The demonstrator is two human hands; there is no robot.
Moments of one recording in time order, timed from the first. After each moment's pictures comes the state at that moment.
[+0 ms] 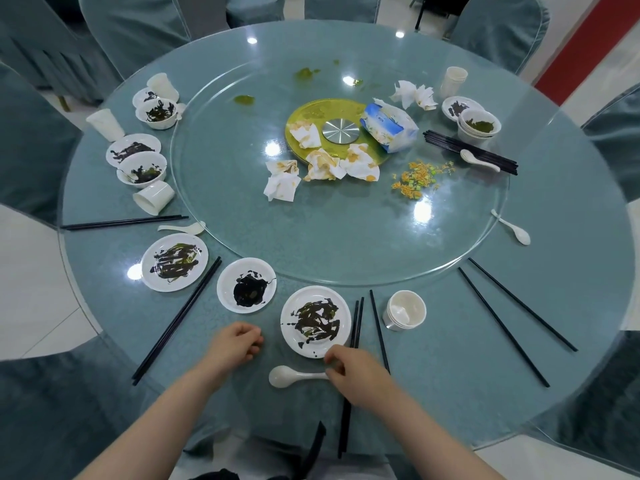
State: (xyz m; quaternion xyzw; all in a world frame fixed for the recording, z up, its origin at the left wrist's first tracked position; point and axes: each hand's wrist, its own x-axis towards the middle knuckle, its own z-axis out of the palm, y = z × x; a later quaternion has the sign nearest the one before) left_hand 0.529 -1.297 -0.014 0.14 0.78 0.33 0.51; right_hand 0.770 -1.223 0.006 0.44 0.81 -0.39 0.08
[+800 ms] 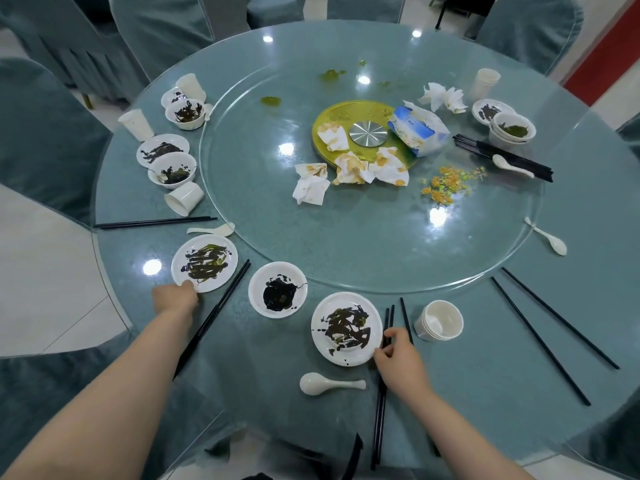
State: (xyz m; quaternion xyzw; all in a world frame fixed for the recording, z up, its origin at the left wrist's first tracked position) left_hand 0.331 -1.283 -0.064 -0.08 0.88 0.40 0.25; right_hand 0.757 -1.206 -0.007 0.64 0.64 -0.42 -0.04
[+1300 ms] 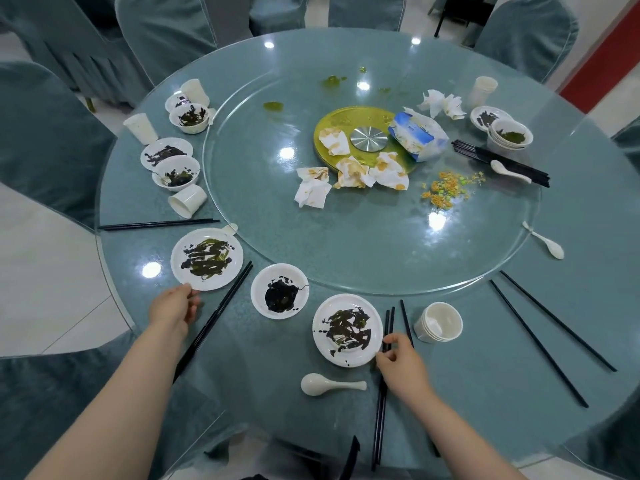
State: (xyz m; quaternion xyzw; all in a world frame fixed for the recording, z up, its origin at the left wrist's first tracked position) left_hand 0.359 -1.294 -0.013 -0.15 0.76 0.54 0.34; right_hand 0.760 -1.209 -0.003 0.64 0.63 -0.44 -0.05
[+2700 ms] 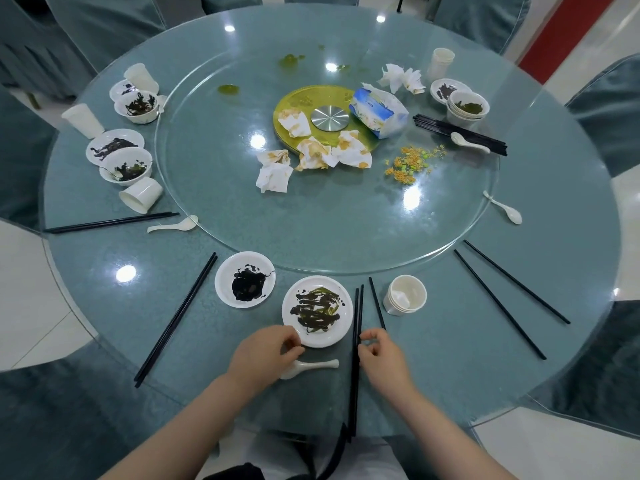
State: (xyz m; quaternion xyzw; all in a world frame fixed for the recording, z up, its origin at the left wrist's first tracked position) left_hand 0.565 -1.299 -0.001 0.58 0.74 0.11 0.31; right_hand 0.789 -1.235 -0.007 0.64 0.58 -0.49 -0.10
